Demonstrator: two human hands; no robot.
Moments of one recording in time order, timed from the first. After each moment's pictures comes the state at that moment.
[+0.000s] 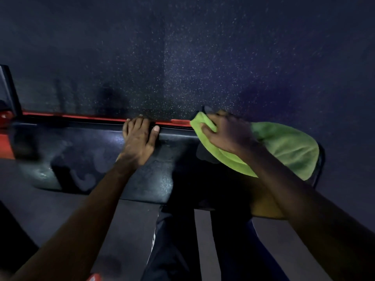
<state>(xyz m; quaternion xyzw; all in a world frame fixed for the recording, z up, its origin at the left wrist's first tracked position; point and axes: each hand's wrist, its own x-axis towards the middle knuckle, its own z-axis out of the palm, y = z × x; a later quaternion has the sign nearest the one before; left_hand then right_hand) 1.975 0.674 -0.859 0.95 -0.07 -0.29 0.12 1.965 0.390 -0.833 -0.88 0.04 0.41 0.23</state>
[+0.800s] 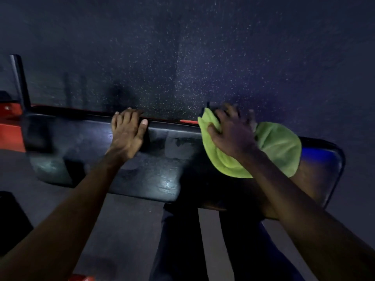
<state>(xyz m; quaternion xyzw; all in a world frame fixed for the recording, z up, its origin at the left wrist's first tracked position) 1.997 0.759 -0.859 0.95 -0.06 -0.28 0.11 1.961 0.449 -0.837 -0.91 0.09 0.35 0.22</state>
